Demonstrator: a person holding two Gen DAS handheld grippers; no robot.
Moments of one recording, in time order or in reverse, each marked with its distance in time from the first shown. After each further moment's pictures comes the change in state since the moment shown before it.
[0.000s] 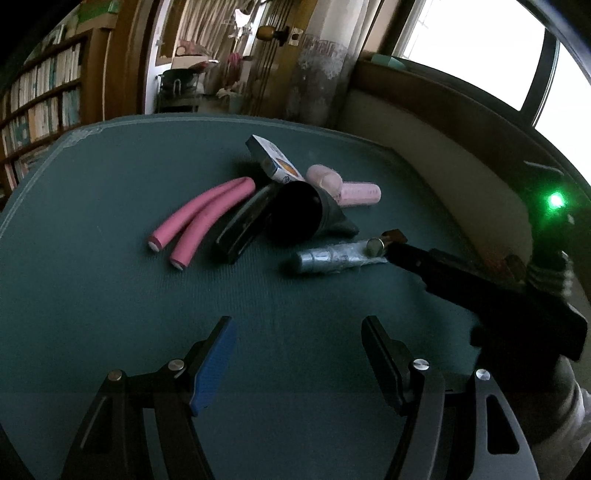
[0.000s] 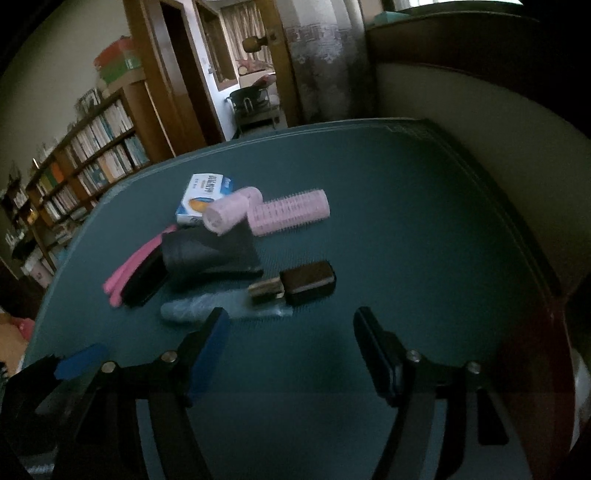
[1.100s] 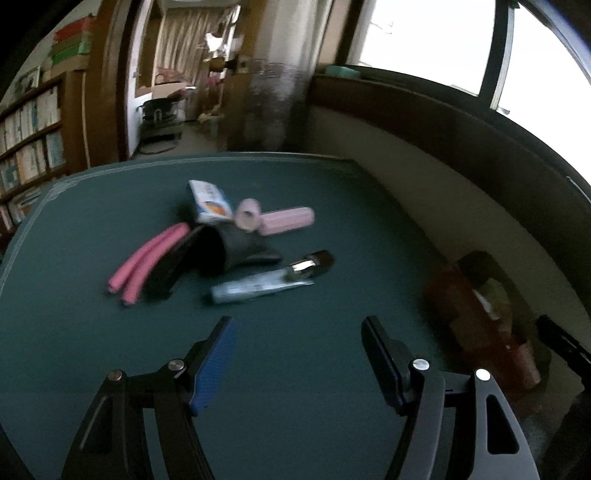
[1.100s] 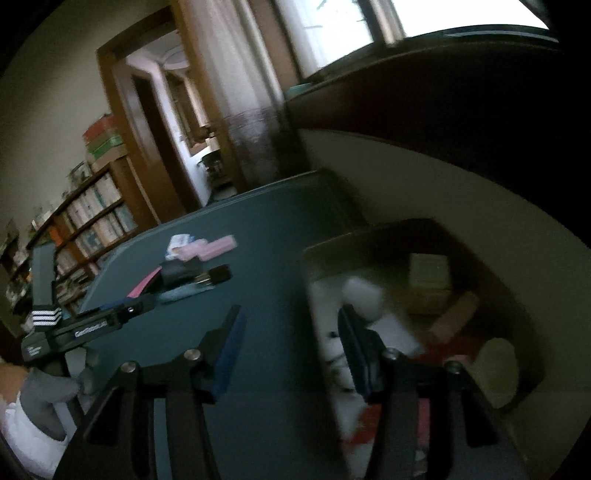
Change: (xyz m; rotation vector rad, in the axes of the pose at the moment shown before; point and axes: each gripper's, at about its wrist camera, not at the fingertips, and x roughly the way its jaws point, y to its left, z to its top) left arm -0.026 -0.074 0.009 0.107 -0.063 0.008; right arm -0.198 -0.096 -0.083 0.148 -0.221 -0.010
